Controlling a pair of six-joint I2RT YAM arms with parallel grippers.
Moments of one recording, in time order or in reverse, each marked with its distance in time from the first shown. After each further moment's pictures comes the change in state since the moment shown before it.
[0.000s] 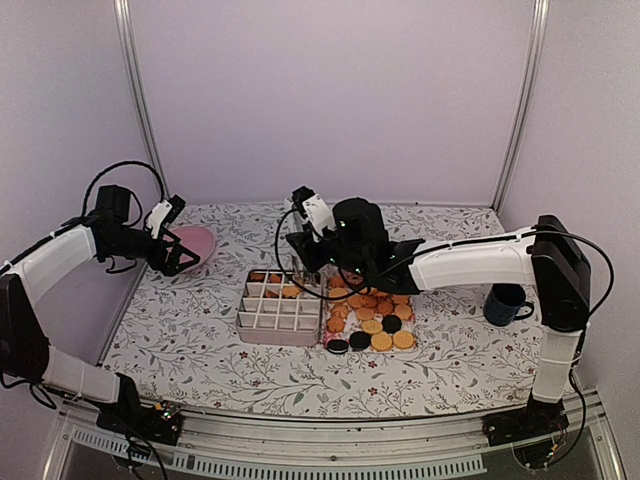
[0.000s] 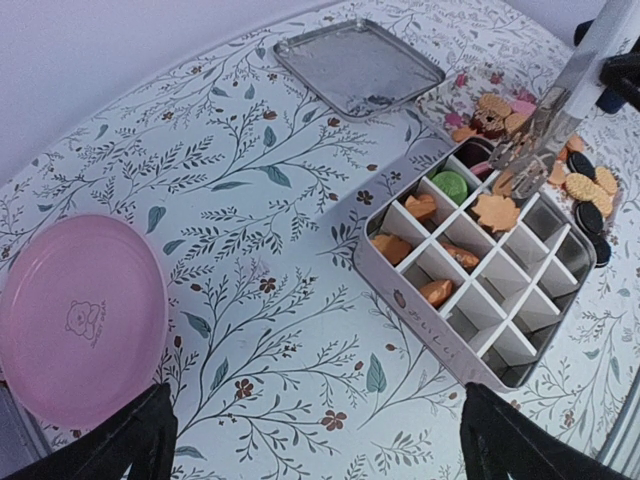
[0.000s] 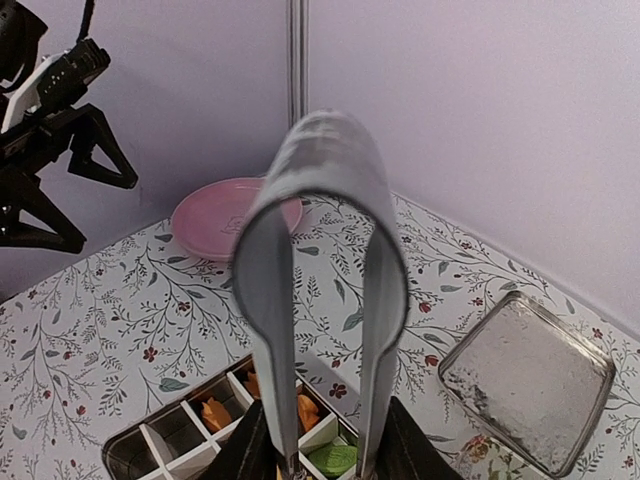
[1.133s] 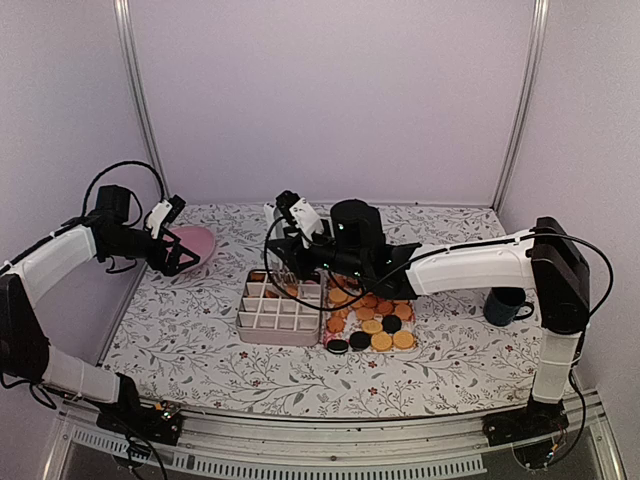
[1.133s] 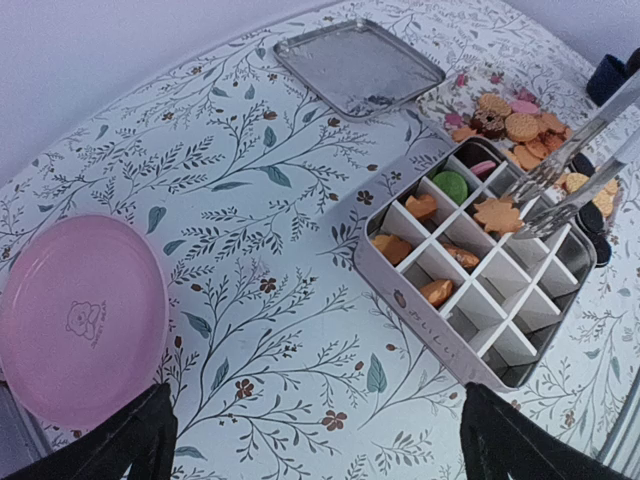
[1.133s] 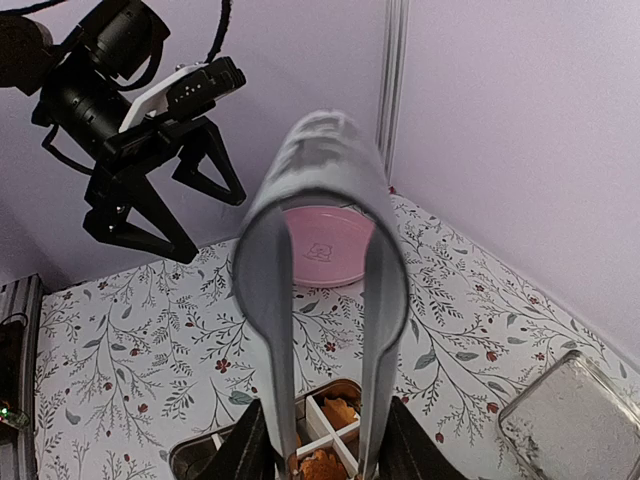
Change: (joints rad) left arm 0.000 0.000 0.000 0.000 0.000 0.001; right arm 0.026 -0.005 -0.009 0.083 -0.161 -0.042
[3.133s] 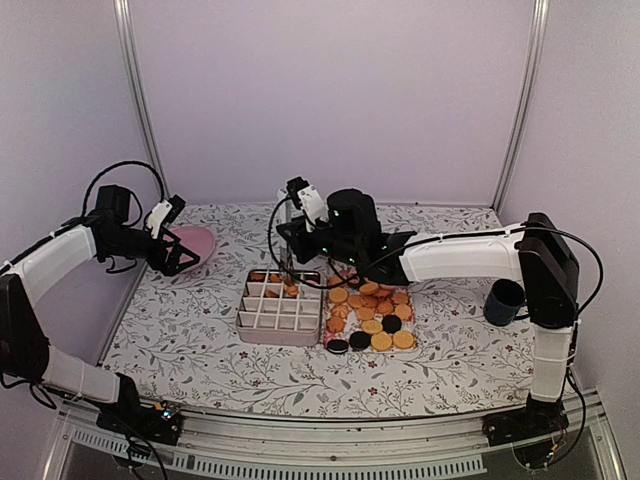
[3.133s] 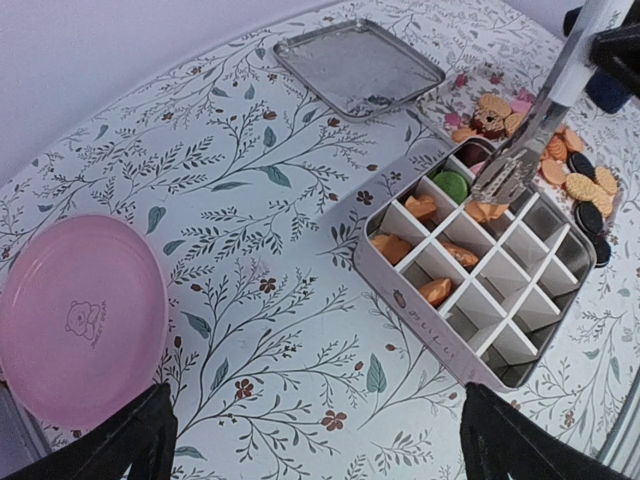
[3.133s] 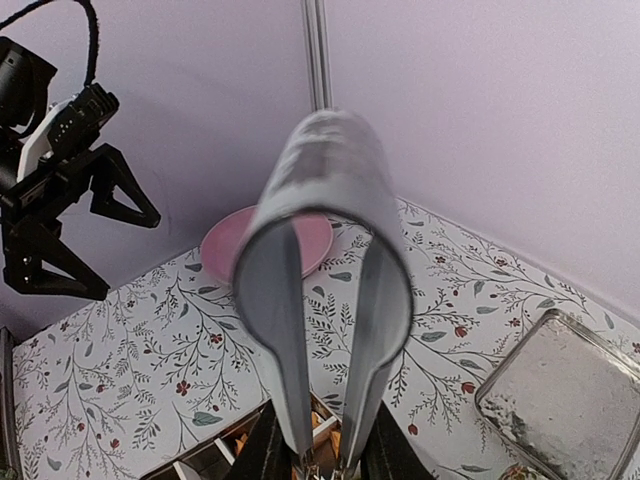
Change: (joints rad) left arm 0.000 0.000 0.000 0.000 0.001 -0.001; right arm -0.059 0.075 0.115 -0.087 0.063 0.108
